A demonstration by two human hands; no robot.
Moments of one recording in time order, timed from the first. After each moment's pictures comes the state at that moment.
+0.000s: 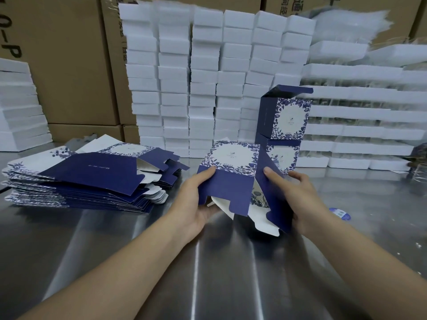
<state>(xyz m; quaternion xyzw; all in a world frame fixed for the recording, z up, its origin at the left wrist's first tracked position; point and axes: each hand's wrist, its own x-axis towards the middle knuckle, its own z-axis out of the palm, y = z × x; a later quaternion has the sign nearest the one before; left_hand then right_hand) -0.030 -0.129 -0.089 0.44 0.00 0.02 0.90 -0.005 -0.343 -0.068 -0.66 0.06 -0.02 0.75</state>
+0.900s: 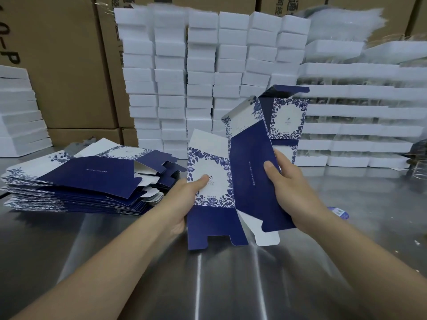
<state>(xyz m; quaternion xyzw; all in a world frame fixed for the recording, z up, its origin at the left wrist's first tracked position) -0.032 -0.114 -0.080 0.59 0.04 0.03 0.80 0.000 -0.341 -0.061 -0.74 -0.19 -0.08 0.64</state>
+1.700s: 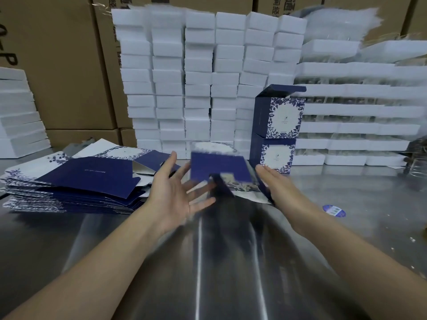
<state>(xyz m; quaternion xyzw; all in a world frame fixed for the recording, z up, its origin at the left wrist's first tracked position) -0.041 -0.097 -0.068 0.49 0.02 -0.01 0.87 0.001 -0.339 -0.067 -0.78 -0.09 -0.02 0.61</state>
